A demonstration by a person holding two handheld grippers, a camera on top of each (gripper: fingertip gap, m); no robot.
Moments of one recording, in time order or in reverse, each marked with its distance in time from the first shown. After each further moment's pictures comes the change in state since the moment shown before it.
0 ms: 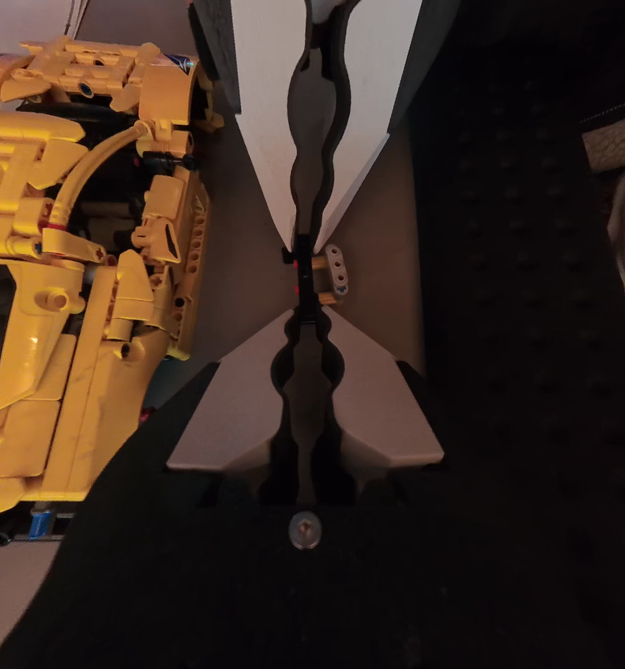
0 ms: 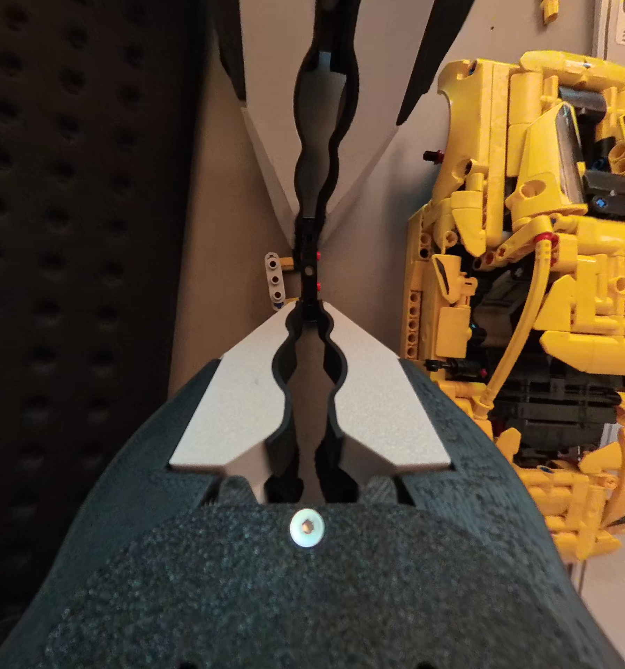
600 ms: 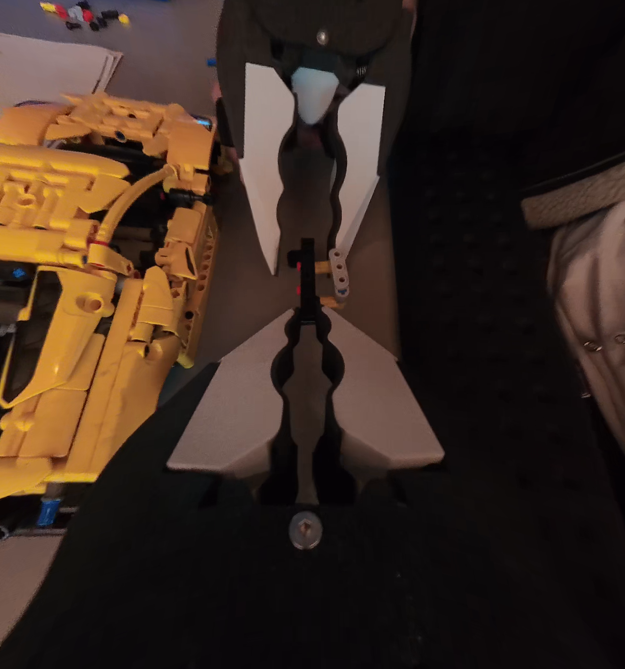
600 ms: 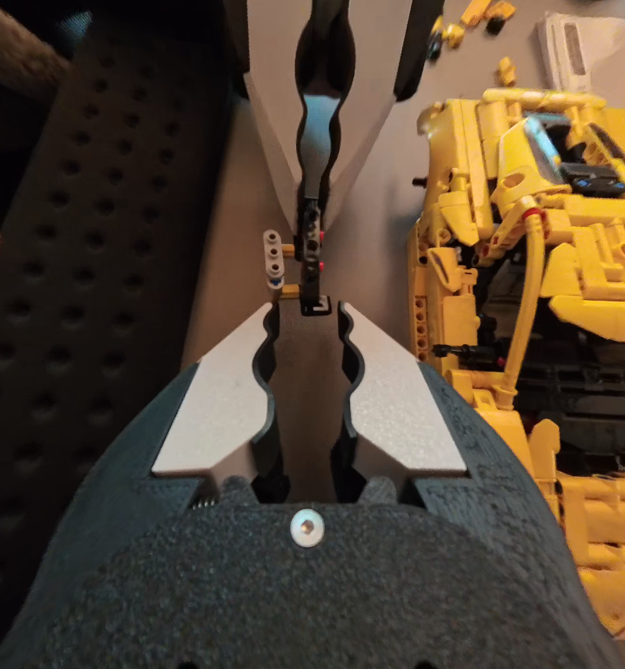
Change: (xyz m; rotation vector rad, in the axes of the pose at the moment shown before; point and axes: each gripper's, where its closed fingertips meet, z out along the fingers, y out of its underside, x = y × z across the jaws) left arm 0.002 -0.020 -0.019 0.134 0.054 -0.079; right arm -0.002 -0.006 -0.003 0.256 -0.052 0.075
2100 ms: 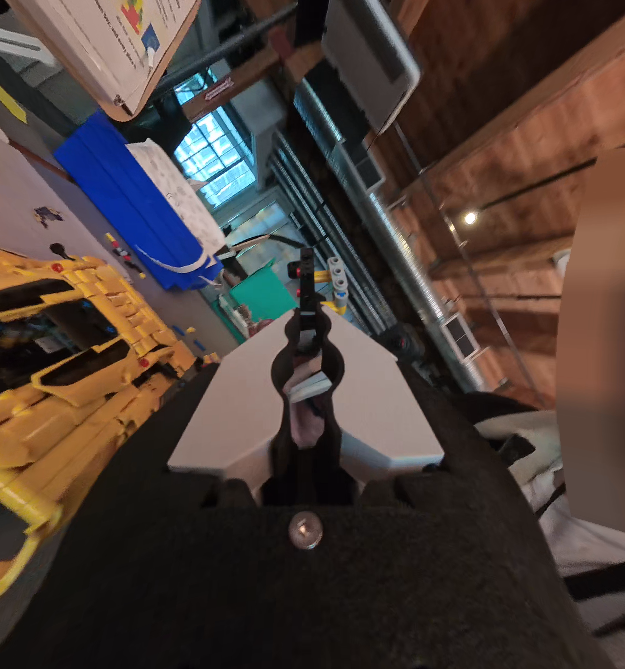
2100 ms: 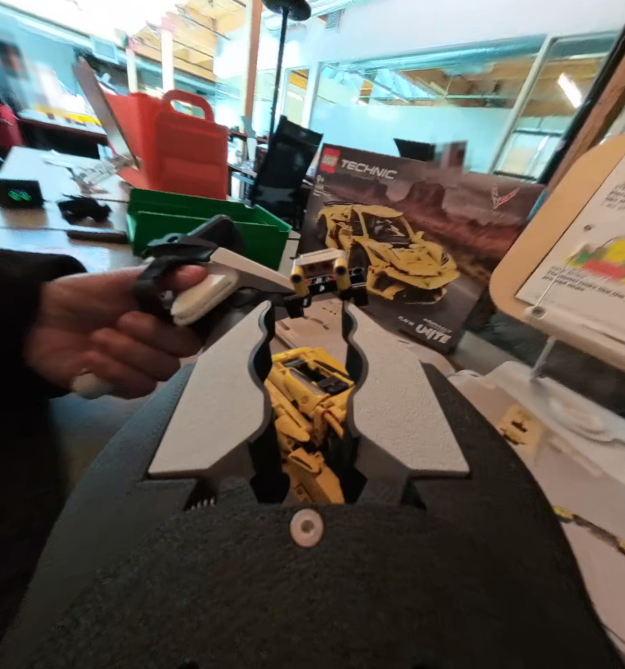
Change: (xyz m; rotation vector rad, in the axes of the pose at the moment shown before) left arm -0.052 -0.098 -0.091 0.998 0.320 -0.846; right arm 0.063 -0.130 -0.069 0.618 0.789 0.076
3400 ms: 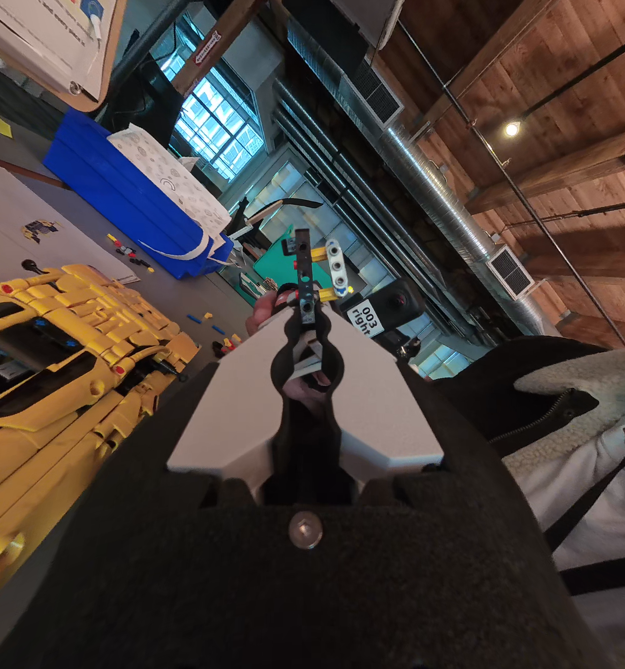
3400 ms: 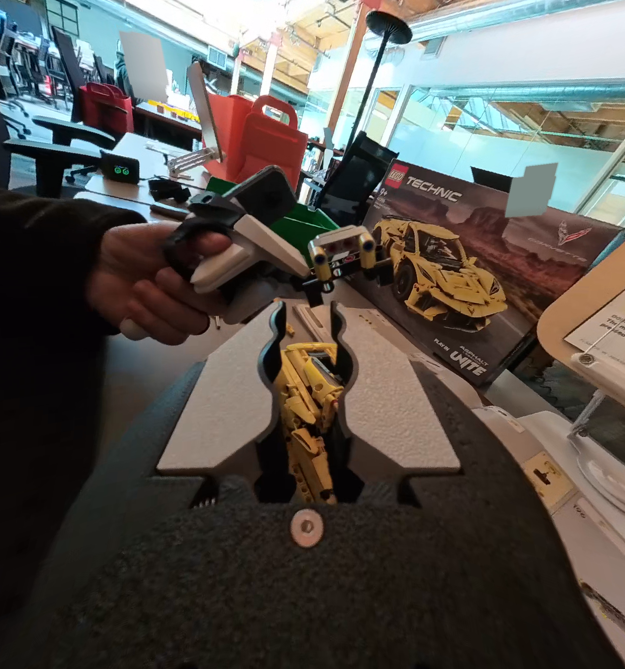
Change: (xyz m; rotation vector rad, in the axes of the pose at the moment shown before) left arm 0.015 0.025 0.011 -0.149 -0.041 0.217; right arm -0.013 0.003 -0.019 0.038 -0.226 -0.100
